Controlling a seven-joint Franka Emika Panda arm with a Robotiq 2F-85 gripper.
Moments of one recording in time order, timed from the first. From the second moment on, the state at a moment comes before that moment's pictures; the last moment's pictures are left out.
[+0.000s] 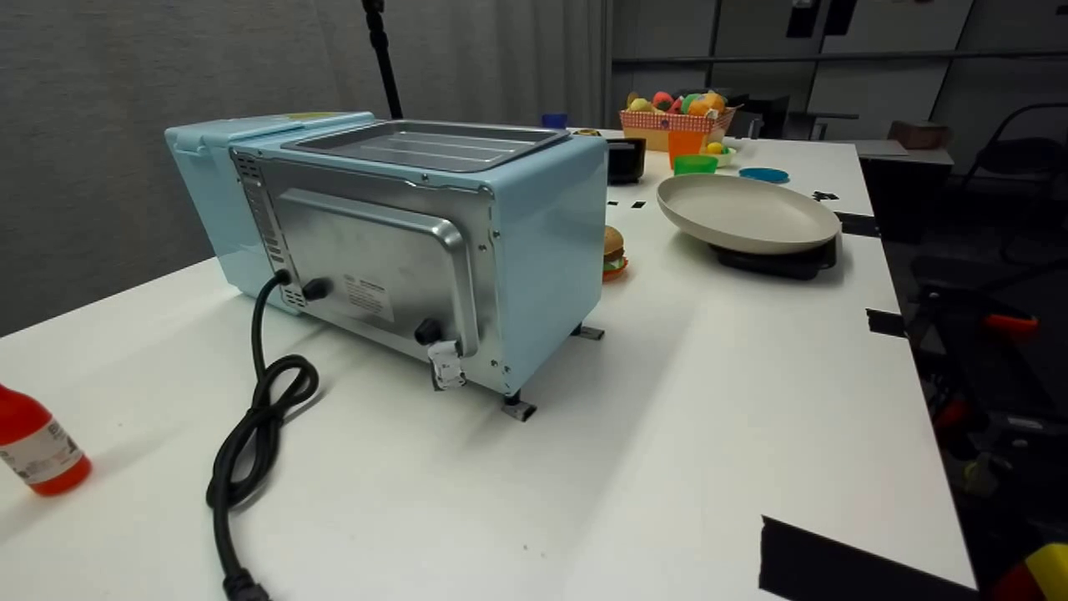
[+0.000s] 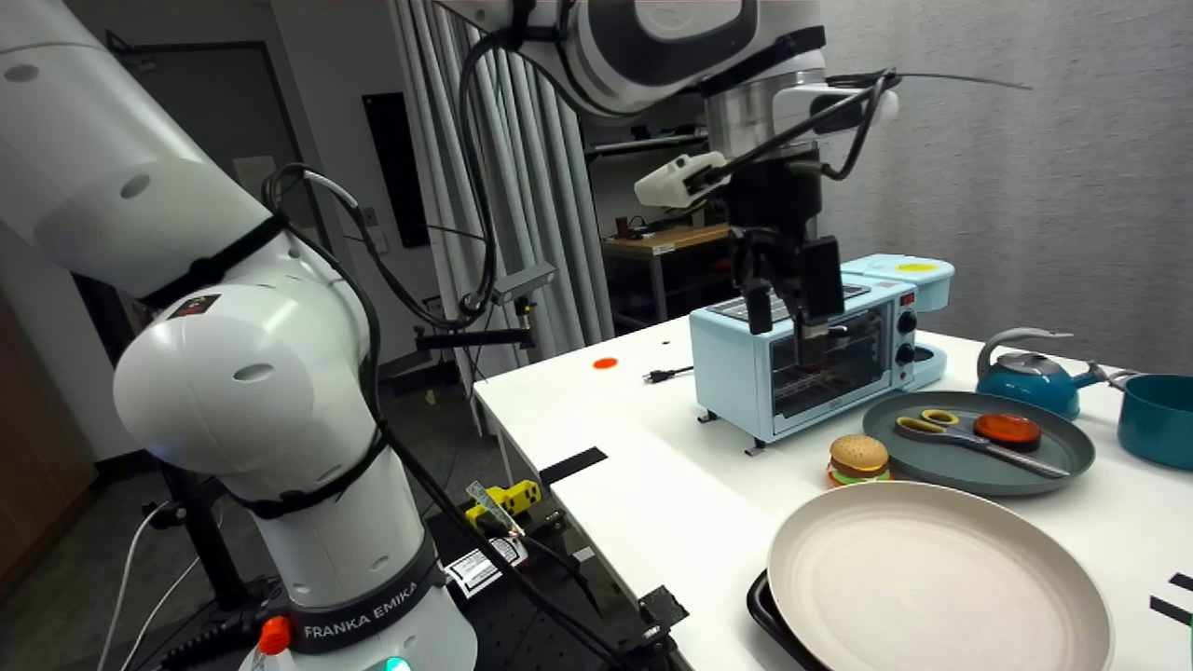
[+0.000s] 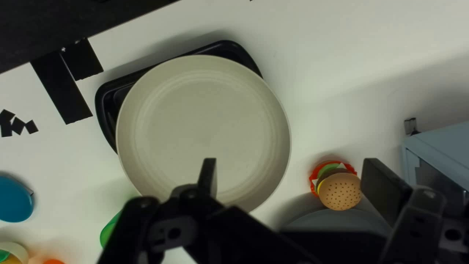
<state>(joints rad) -0.21 -0.44 -0.09 -2.59 -0.07 2.21 0.11</state>
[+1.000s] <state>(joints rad) -0.25 -0.03 -0.18 -2.31 -0.15 2.33 0.14</state>
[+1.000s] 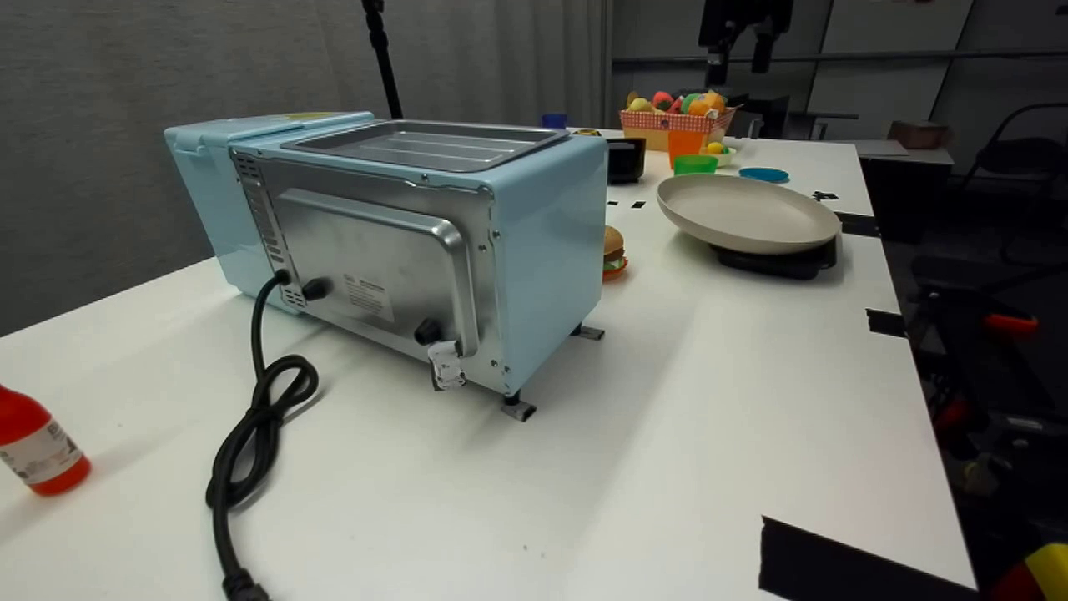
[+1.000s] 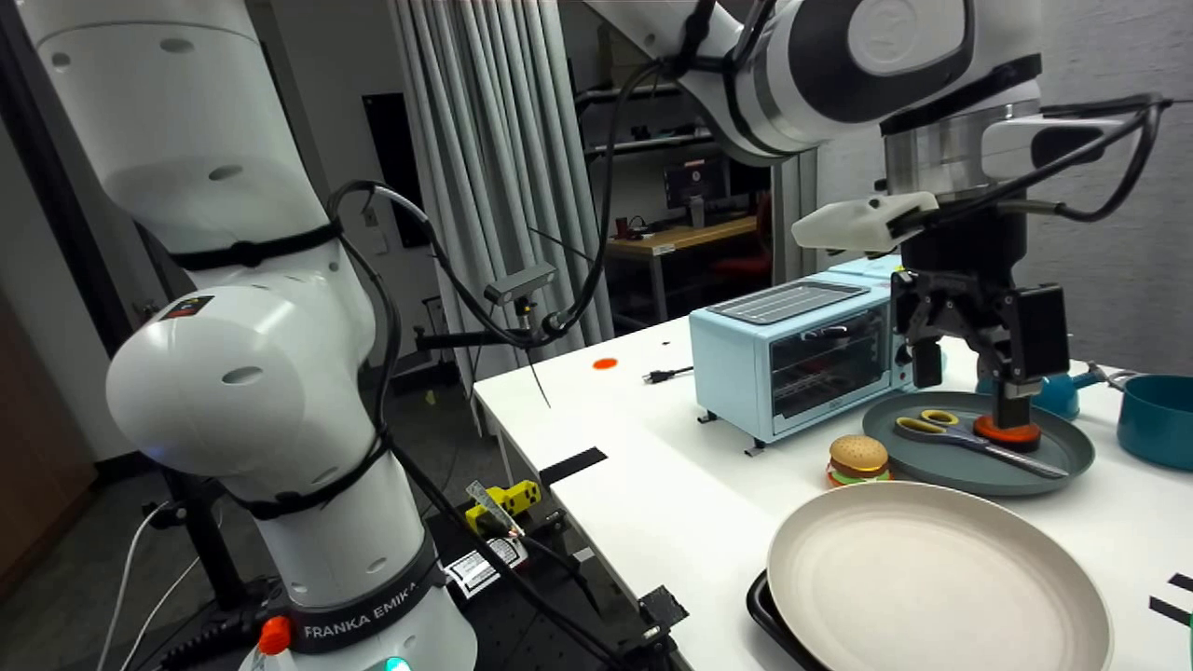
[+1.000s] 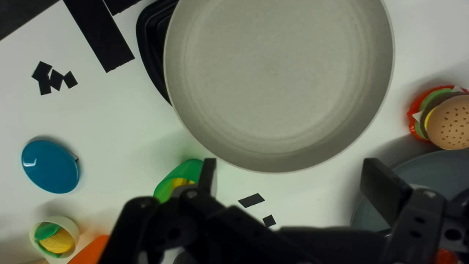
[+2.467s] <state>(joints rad) -0.25 0.20 -0.25 -2.11 -0.08 2.33 0.14</state>
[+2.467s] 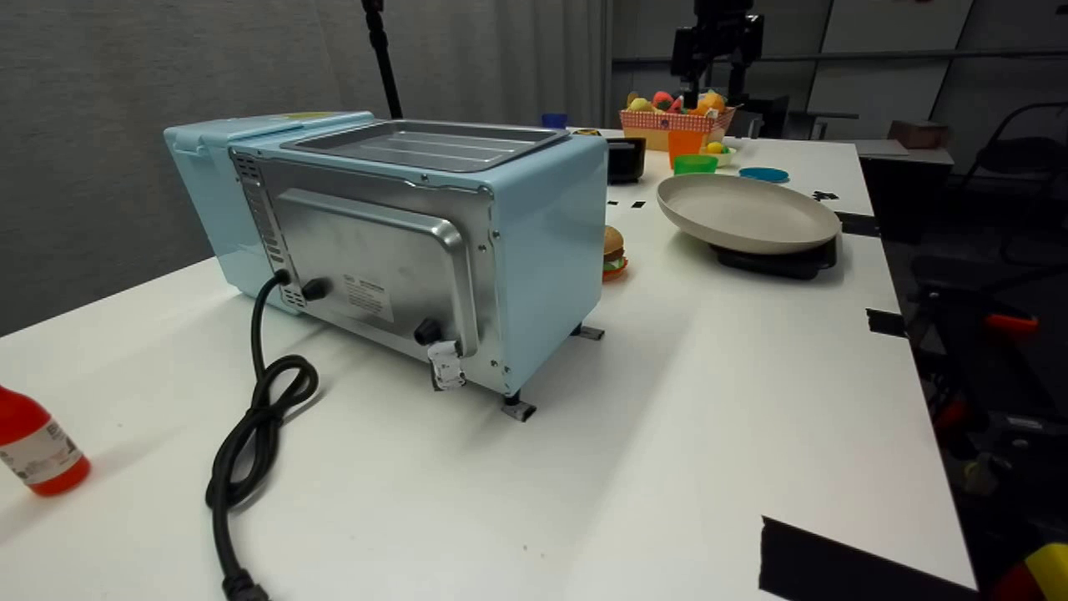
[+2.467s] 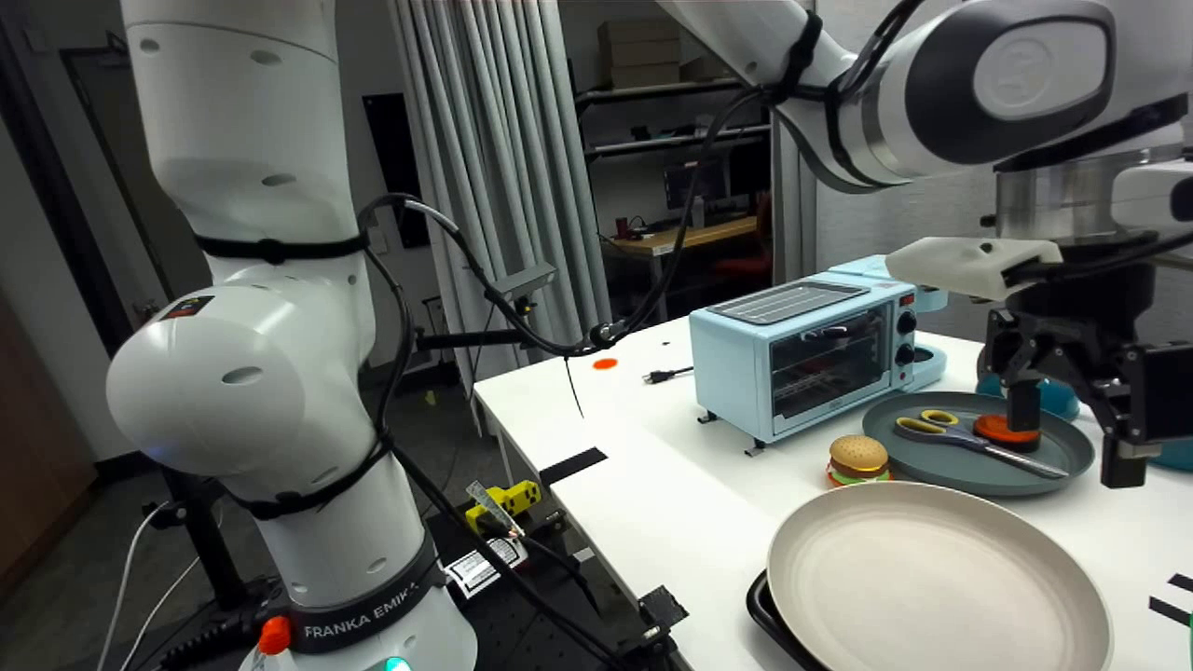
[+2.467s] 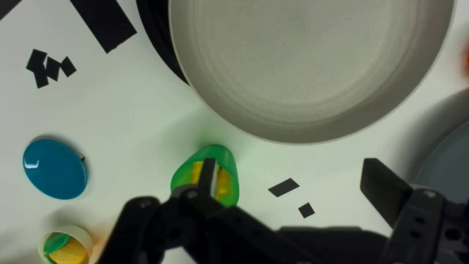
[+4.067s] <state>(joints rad) -0.32 0.57 -0.31 -1.84 0.00 2.33 0.26</state>
